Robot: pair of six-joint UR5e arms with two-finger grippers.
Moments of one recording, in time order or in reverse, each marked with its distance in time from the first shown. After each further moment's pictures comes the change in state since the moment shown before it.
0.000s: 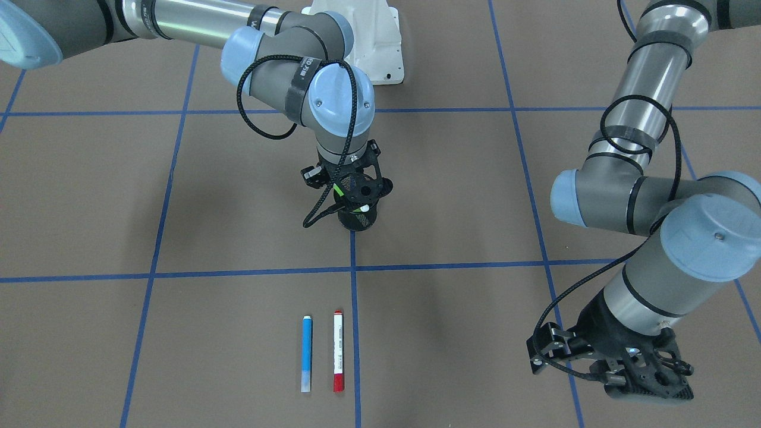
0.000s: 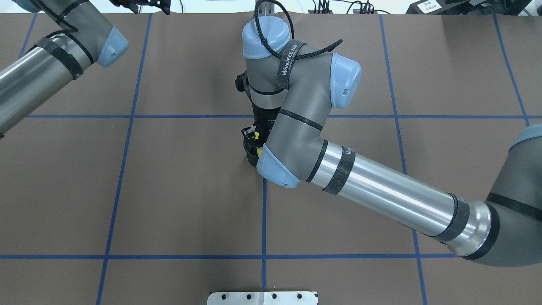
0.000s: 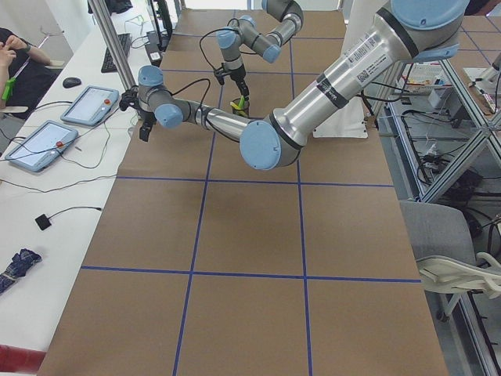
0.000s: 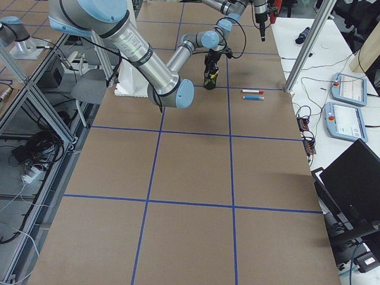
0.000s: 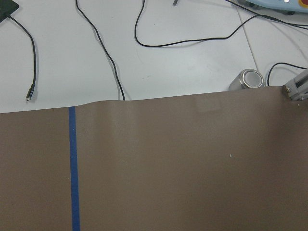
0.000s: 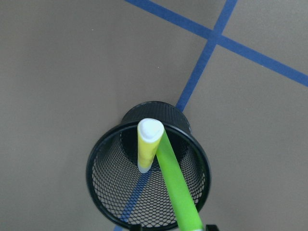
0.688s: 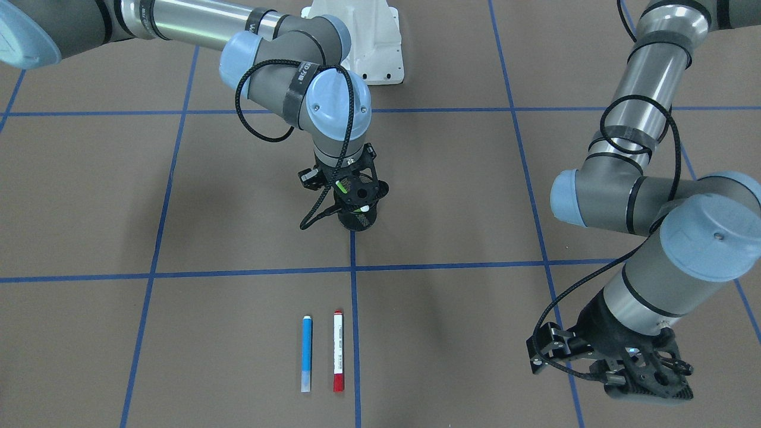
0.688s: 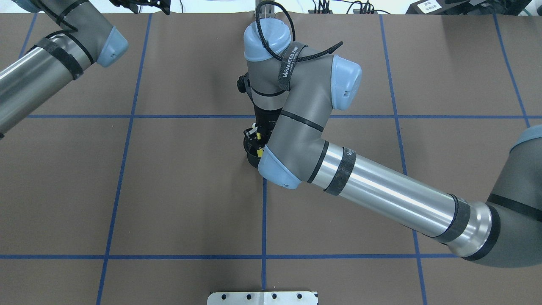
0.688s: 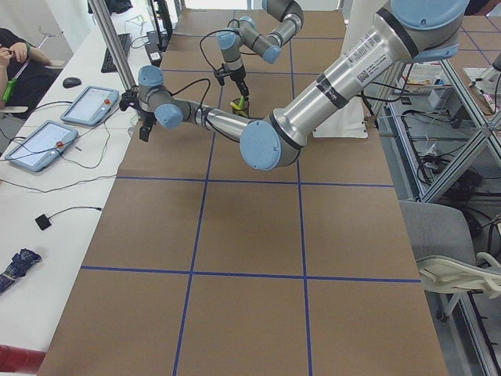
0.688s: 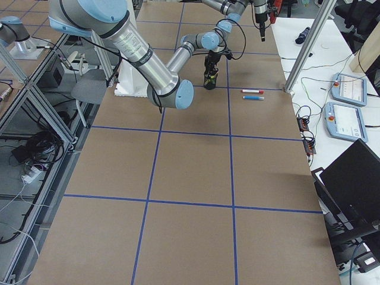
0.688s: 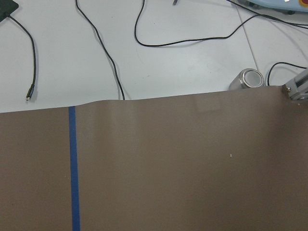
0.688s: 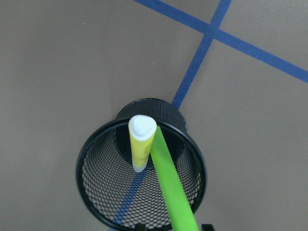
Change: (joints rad) left arm 0.000 0.000 0.000 0.000 0.000 0.000; right arm 0.000 -0.005 -0.003 0.006 -0.012 0.000
